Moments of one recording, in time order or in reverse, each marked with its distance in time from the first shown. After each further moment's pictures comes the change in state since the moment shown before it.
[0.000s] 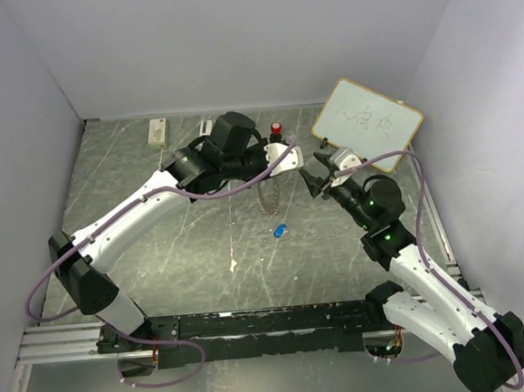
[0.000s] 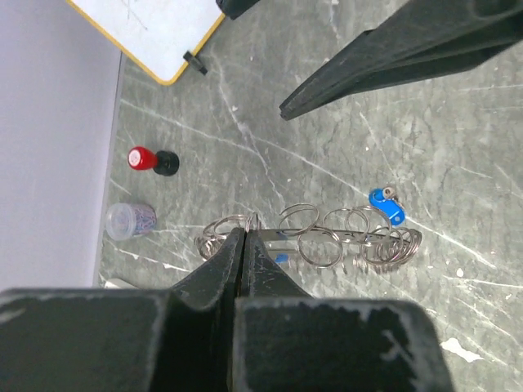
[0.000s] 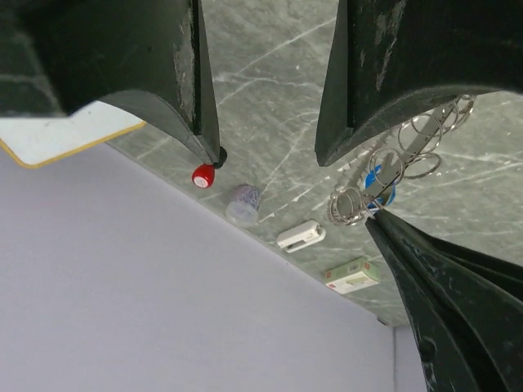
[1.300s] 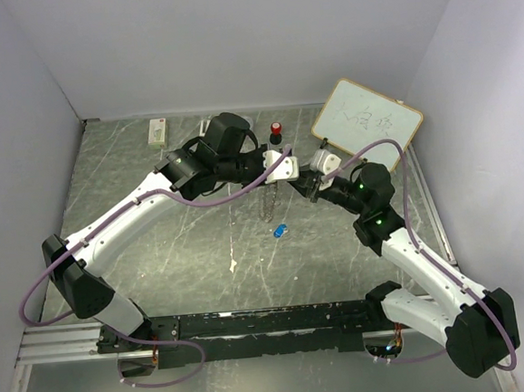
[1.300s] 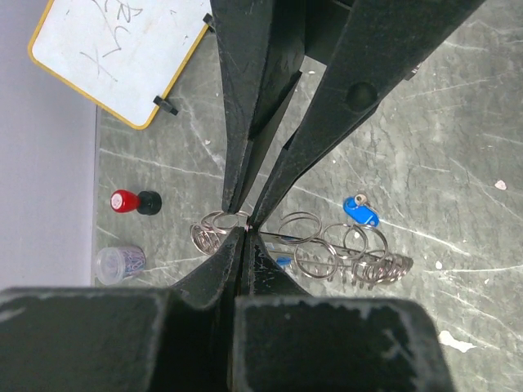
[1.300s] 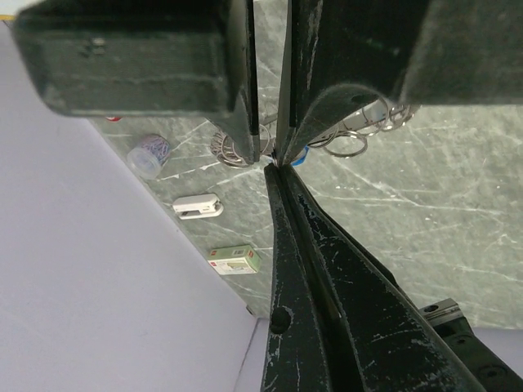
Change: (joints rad) left arm 0.010 -0.049 -0.027 -0.016 0.184 0.088; right arm -0.036 0.149 0.084 0.024 -0.459 -0.032
